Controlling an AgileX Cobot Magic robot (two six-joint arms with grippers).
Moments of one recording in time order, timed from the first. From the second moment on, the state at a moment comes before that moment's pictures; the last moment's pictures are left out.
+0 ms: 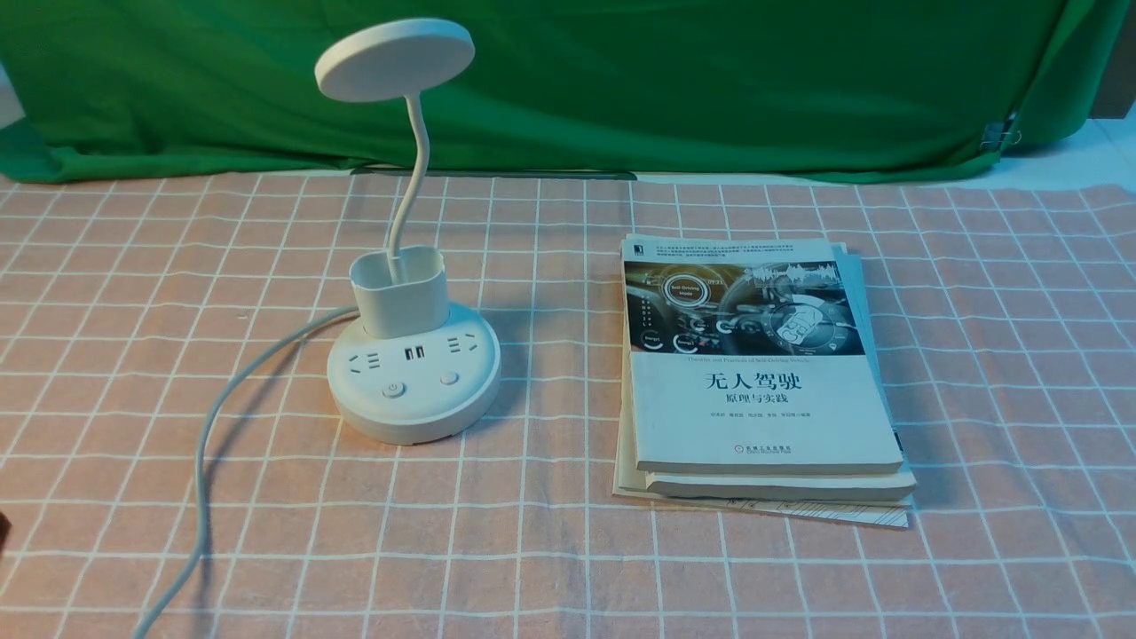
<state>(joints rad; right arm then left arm) 0.02 0.00 0.01 0.05 0.25 -0.07 -0.07 0.00 0.01 0.02 -0.07 0.00</state>
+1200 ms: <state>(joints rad) 0.02 0.00 0.01 0.05 0.25 -0.07 -0.08 0.96 -0.70 -0.58 0.61 0.33</state>
